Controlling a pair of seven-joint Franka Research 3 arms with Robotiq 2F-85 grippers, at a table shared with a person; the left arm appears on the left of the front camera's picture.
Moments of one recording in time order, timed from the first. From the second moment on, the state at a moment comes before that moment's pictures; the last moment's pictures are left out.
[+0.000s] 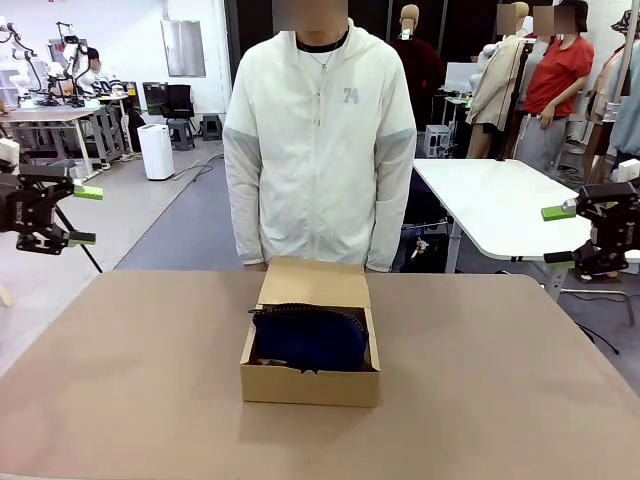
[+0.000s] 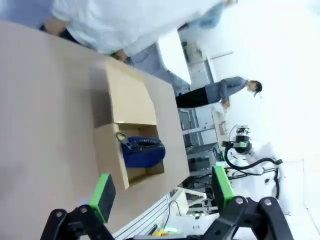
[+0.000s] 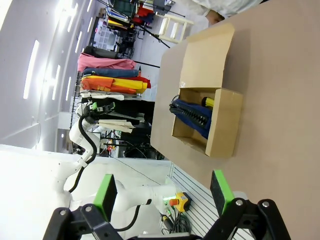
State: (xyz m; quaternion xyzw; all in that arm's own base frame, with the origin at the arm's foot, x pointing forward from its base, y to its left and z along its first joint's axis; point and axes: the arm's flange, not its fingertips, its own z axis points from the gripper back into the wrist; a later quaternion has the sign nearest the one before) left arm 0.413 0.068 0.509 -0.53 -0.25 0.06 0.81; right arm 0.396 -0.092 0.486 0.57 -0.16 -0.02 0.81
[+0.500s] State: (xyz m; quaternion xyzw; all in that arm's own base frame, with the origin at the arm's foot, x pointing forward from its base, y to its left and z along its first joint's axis) left arm 0.420 0.041 0.529 -0.47 -0.23 0.00 0.85; right arm 0.396 -0.092 0.486 0.57 -0.16 -0.02 0.81
